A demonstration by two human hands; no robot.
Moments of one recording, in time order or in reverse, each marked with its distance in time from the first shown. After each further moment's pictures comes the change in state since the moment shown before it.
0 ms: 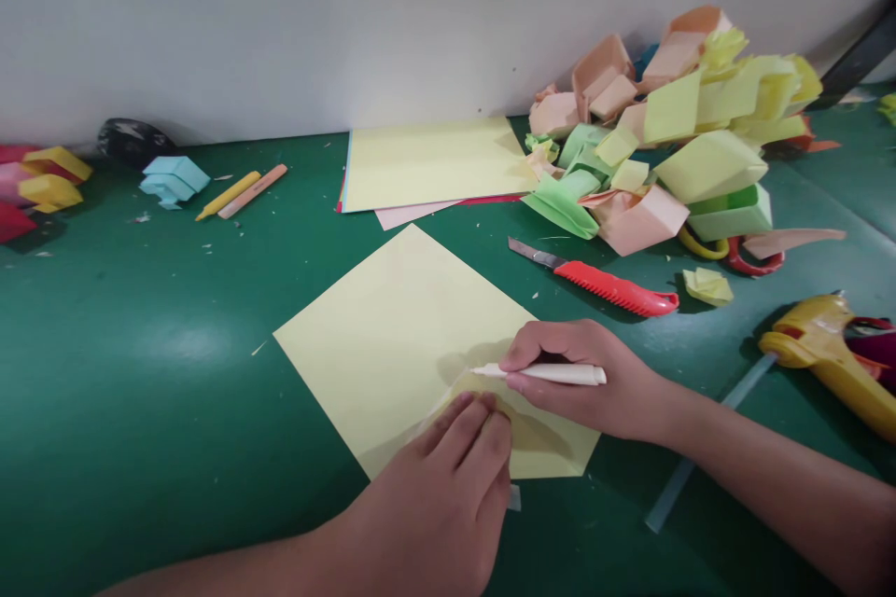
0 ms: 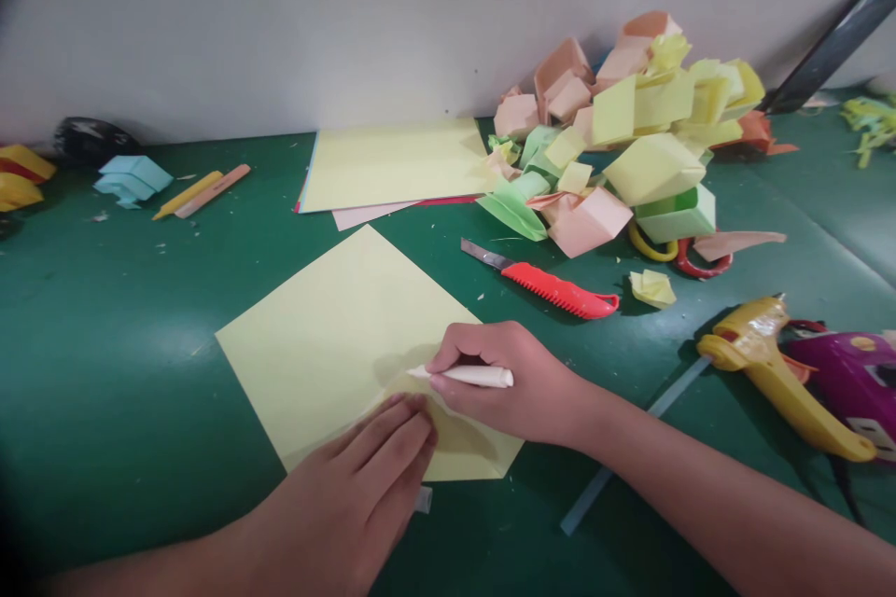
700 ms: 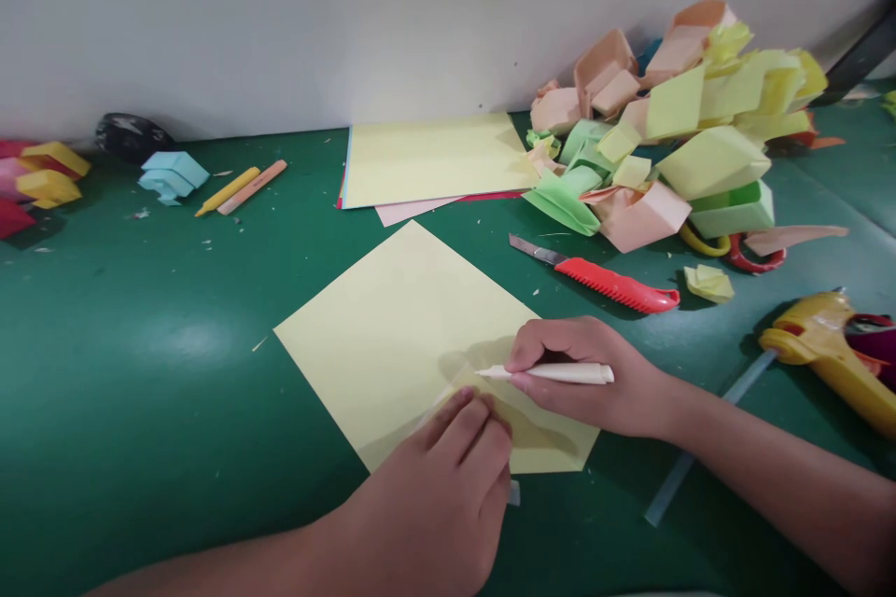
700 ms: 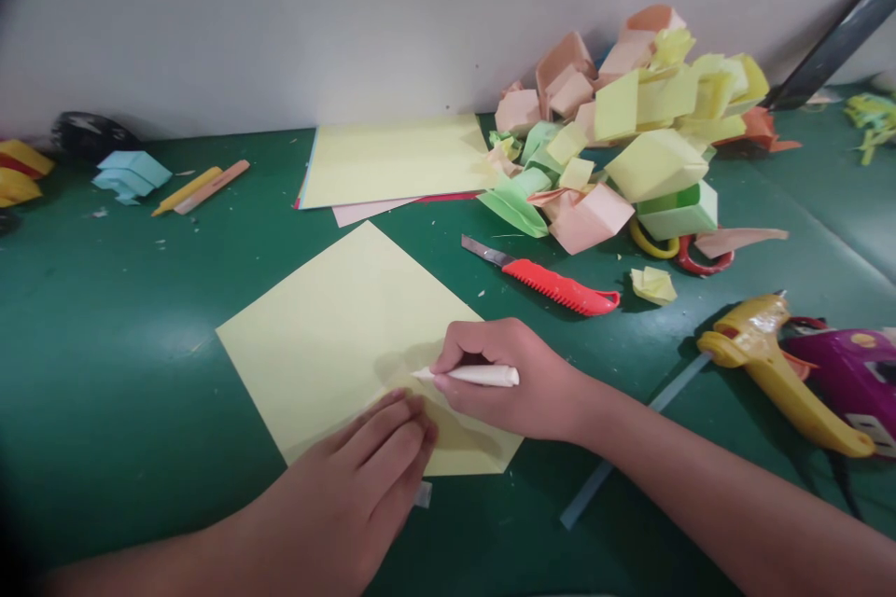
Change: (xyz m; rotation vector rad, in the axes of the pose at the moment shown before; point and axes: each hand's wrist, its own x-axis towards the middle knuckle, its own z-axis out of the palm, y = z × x) left_hand 0.003 -0.002 -0.003 -0.022 -0.002 0.020; right_hand -0.002 -0.001 -0.005 0.053 -0.043 -0.036
